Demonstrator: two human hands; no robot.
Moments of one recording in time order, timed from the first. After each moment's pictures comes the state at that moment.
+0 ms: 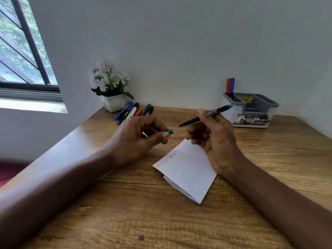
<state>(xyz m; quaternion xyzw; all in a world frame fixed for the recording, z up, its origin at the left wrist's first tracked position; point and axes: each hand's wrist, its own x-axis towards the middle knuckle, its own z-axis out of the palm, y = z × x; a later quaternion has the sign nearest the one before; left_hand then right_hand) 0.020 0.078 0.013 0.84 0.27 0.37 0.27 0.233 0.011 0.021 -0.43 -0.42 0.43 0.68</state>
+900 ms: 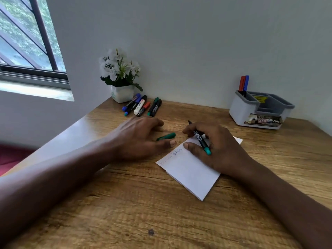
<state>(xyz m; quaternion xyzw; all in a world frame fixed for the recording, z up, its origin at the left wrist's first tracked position) 0.006 0.090 0.011 0.88 0.44 0.16 0.07 0.241 0.012 0.009 -0.59 -0.76 0.06 0.28</state>
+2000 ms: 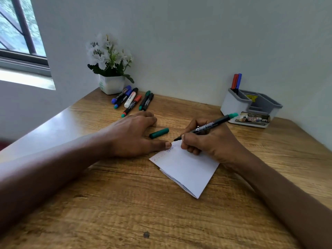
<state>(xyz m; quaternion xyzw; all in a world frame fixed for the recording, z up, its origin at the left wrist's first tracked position) 0.014 0.089 0.013 0.88 0.45 0.09 0.14 0.236 0.011 0.021 -0.55 -0.65 0.34 0.41</state>
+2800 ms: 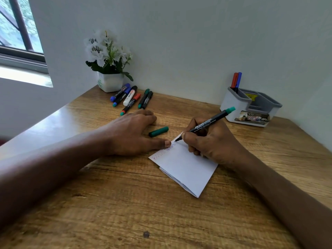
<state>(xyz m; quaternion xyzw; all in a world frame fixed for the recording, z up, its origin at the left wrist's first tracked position) 0.016 0.083 0.020 0.87 0.46 0.07 0.15 0.235 0.012 0.019 -0.56 -0.66 0.30 0.39</state>
